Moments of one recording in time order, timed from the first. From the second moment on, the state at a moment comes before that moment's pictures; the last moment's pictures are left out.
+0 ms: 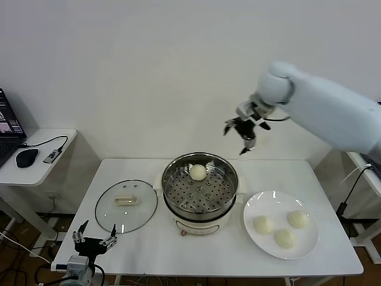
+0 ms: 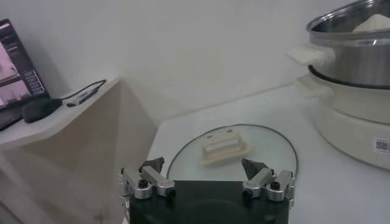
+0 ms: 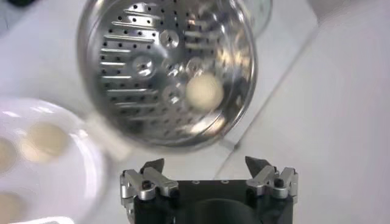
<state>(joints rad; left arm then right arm) 1.63 -1.41 -0.72 -2.11 0.11 0.35 0.09 0.61 0.86 -1.08 1.28 0.14 -0.12 -1.28</state>
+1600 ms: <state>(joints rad) 1.66 -1.42 -0.70 -2.14 0.12 0.37 0.10 -0.03 0.55 -0.83 1.57 0.00 -0.61 -1.17</state>
